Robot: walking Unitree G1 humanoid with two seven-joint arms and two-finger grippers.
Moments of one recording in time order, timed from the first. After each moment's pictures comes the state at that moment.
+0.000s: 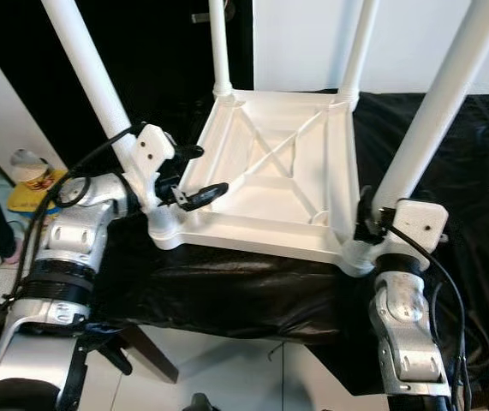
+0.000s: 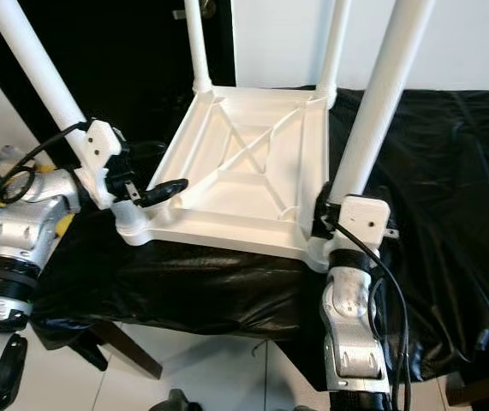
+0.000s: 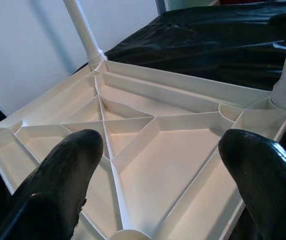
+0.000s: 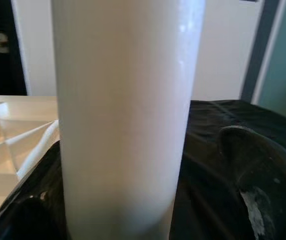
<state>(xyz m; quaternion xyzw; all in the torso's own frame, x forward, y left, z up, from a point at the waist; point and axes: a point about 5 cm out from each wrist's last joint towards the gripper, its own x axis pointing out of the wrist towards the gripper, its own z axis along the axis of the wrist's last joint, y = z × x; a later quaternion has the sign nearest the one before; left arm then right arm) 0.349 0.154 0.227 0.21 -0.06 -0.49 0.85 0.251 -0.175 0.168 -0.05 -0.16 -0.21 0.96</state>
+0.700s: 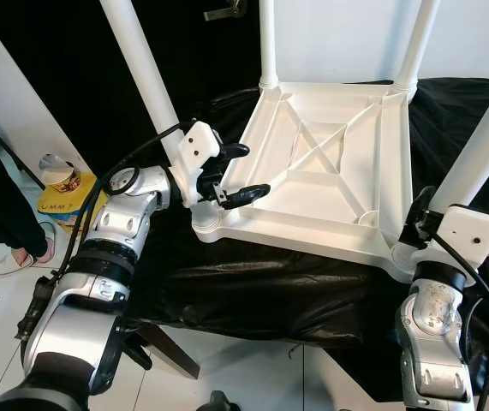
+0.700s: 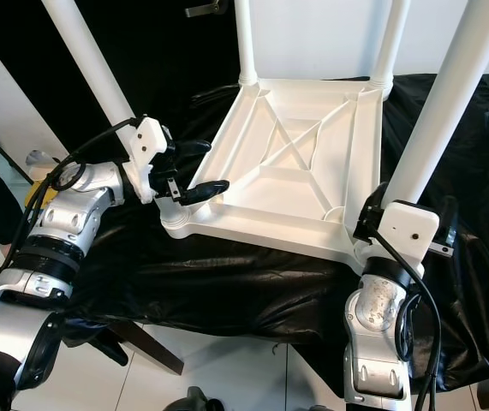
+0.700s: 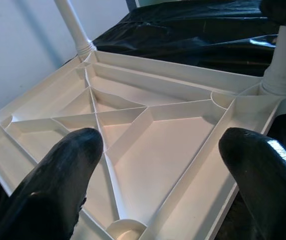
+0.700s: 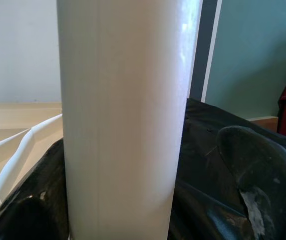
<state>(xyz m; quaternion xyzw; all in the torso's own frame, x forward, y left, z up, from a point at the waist) 0.361 0.113 0.228 0.20 -0.08 -0.54 0.82 0.230 -0.198 0.177 -0.07 -0.18 -0.31 0.93</state>
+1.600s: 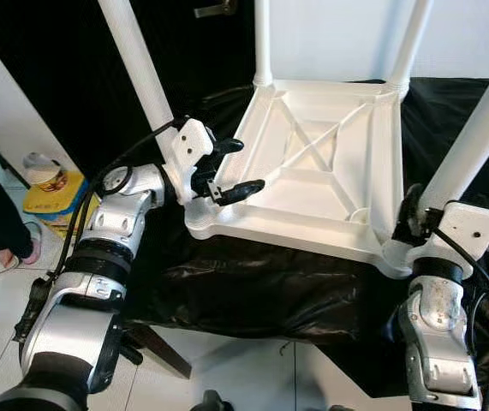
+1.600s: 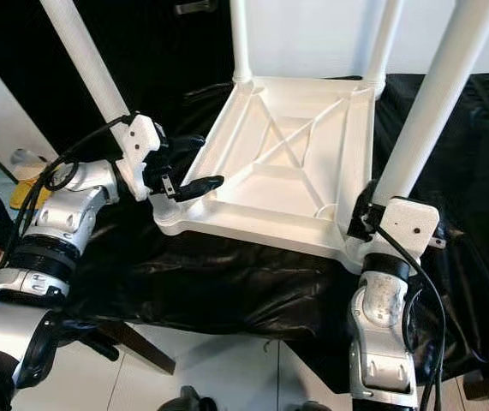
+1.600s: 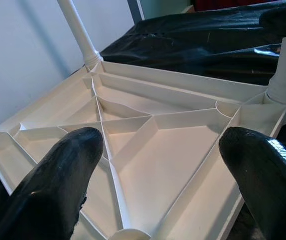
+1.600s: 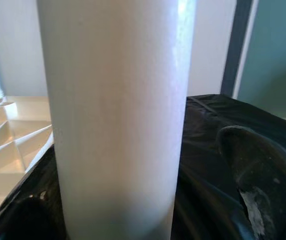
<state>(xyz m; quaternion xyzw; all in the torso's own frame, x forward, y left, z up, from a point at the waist) 0.360 0.125 0.231 0.20 -0.09 -0.51 0.83 0.245 -0.198 0.179 -0.05 -0.17 -0.21 0.96</state>
